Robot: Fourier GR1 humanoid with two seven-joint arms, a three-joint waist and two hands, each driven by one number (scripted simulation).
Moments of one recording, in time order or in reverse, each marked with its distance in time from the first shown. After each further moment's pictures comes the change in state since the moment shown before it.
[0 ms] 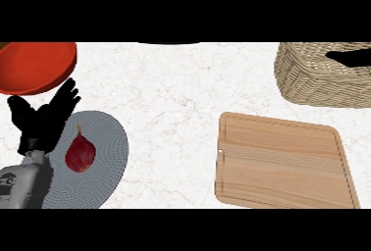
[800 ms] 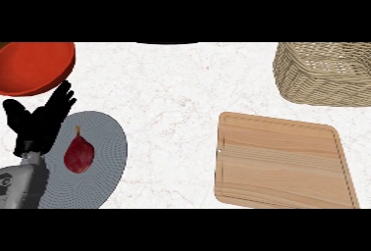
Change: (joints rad) left arm 0.003 0.014 0.031 0.053 0.002 -0.028 -0.052; right arm -0.051 -0.232 -0.341 0.251 -0.319 0.105 -0.051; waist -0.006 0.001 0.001
